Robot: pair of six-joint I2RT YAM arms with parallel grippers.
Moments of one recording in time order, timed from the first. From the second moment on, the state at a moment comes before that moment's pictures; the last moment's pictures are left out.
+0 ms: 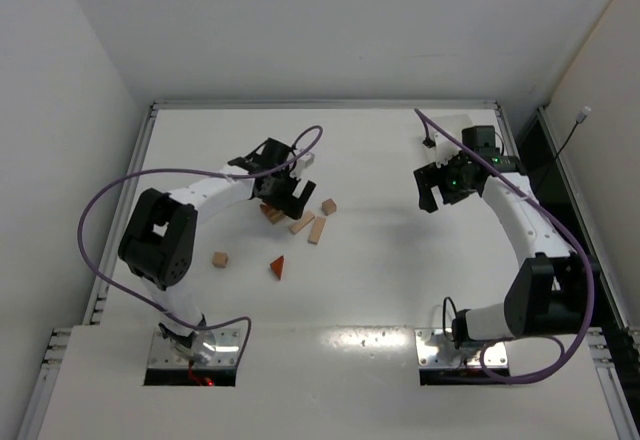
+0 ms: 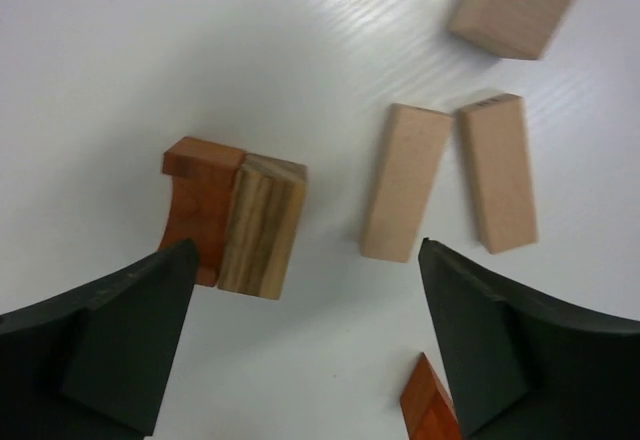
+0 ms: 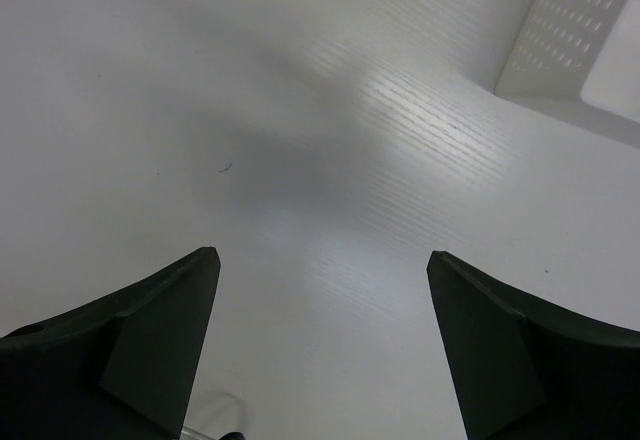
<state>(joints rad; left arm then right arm) -0.46 1.76 1.20 -0.47 0.06 0.07 0.01 1.40 1.09 -0.73 -0.26 -0.38</state>
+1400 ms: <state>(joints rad) -0.70 1.86 1.23 -0.41 -0.19 -0.20 0.01 1.41 1.09 -0.75 -0.24 -0.40</state>
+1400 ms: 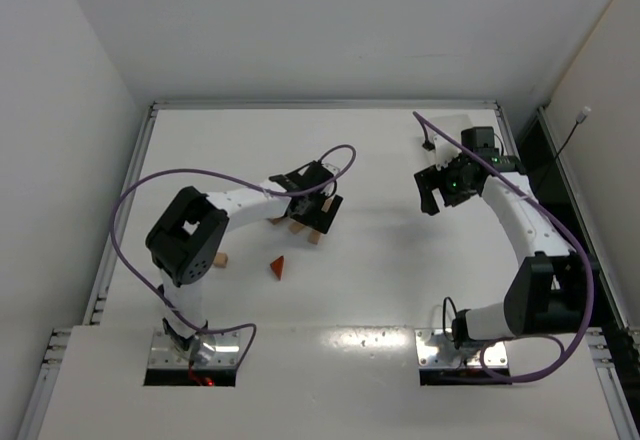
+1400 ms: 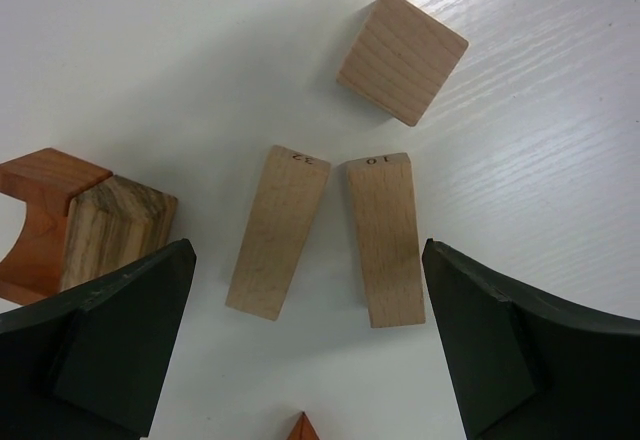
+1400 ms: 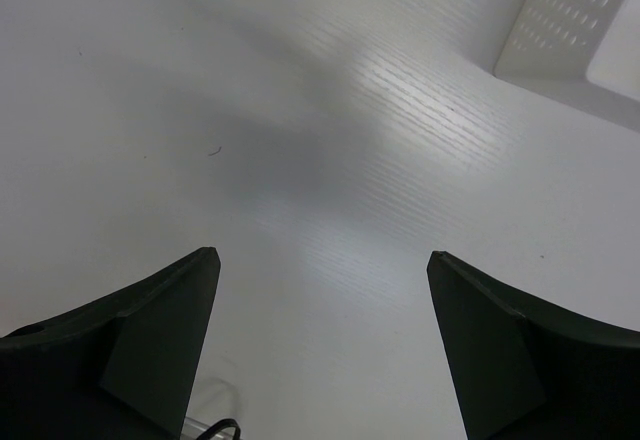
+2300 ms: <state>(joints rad) -0.74 1.93 1.23 -0.38 -0.19 -0.24 0.01 1.42 1.09 -0.77 -0.22 -0.43</state>
